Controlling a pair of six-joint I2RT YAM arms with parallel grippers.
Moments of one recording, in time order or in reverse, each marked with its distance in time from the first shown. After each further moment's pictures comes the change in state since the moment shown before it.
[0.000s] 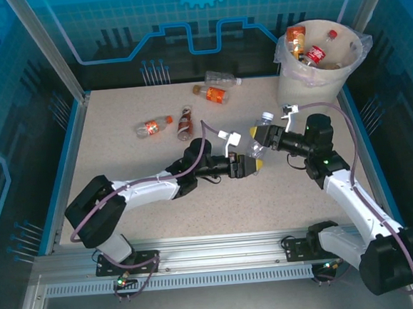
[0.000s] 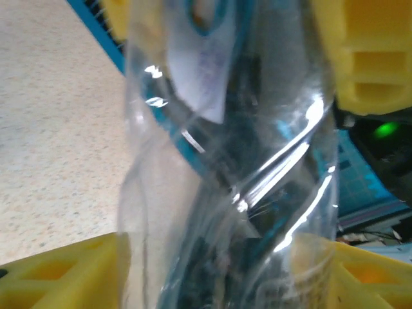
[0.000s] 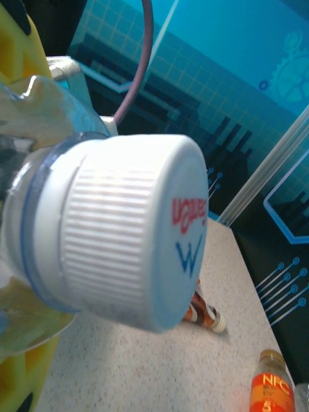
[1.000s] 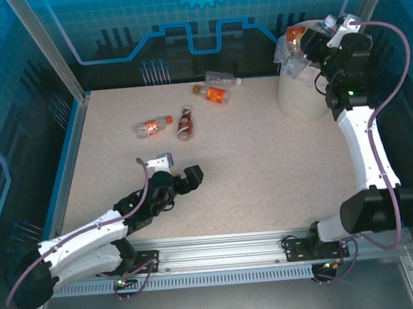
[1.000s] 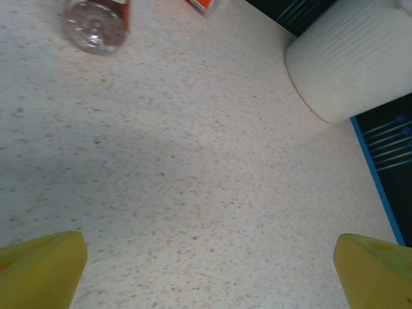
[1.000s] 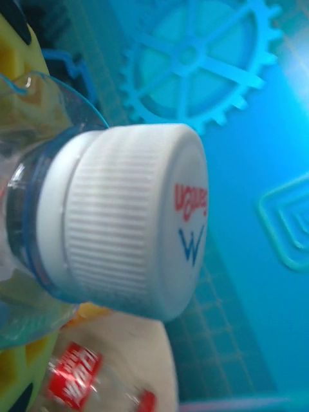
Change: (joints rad) left arm 0.011 -0.685 -0.427 -0.591 -0.862 -0.063; right arm -0.220 0.445 0.853 -0.155 0.671 -0.258
